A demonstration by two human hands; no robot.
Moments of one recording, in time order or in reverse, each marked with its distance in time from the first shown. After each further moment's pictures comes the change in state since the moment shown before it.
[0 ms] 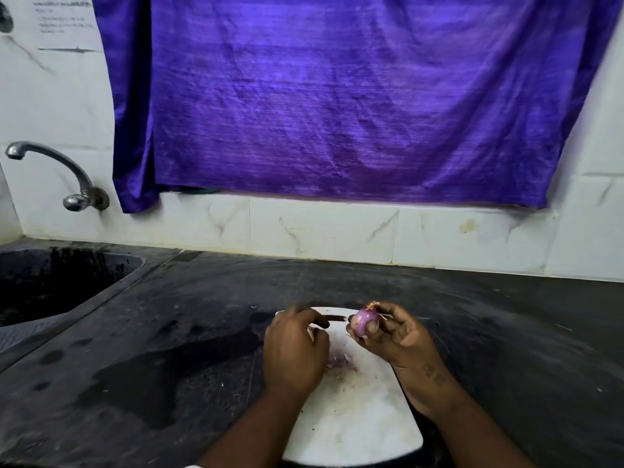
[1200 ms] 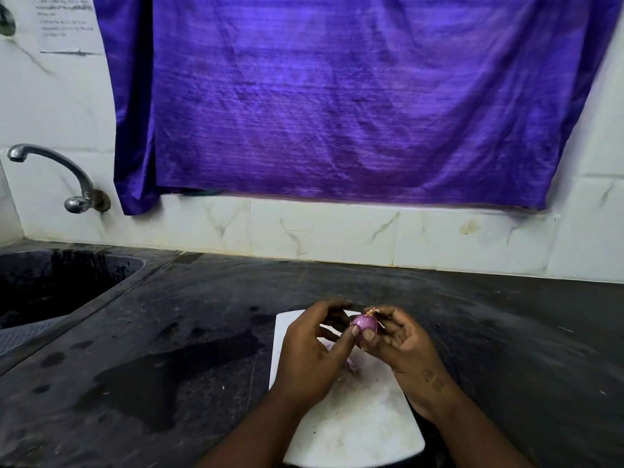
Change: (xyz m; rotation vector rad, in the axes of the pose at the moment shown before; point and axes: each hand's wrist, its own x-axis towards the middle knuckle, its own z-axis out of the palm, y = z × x) left_hand -0.008 0.022 -0.007 -0.595 -0.098 0.127; right_hand -0.002 -0.002 -0.001 -0.154 -0.040 -0.056
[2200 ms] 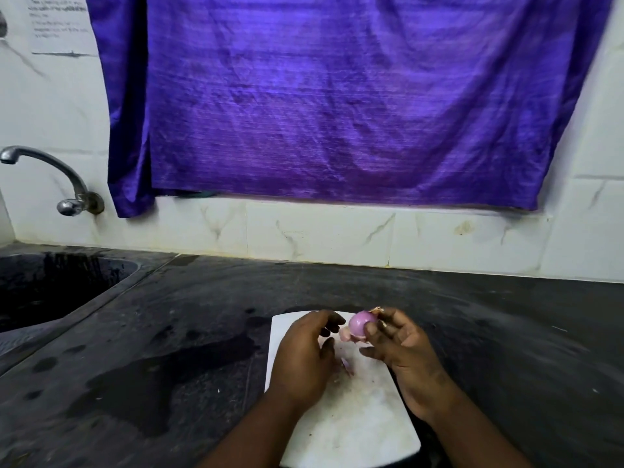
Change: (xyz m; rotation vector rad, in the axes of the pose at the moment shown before) left_hand 0.003 -0.035 0.002 0.367 -0.131 -0.084; right_hand 0.002 -0.002 0.001 0.207 0.099 0.101
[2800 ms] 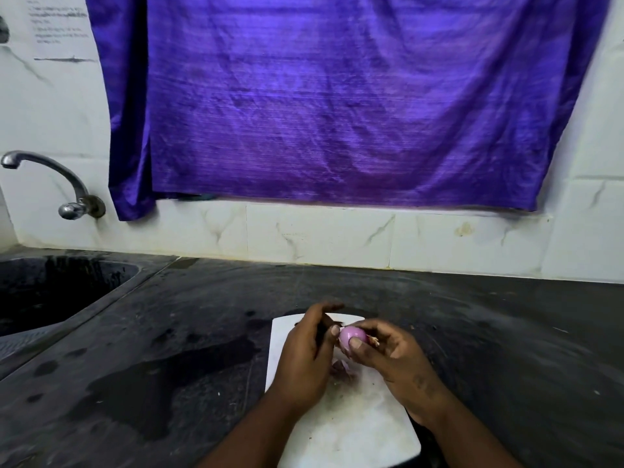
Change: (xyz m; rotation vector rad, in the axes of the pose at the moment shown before) left_hand -0.004 0.013 -0.007 -0.366 -0.006 0.026; right_hand -0.005 0.003 0.003 -0.276 -0.129 -0.083
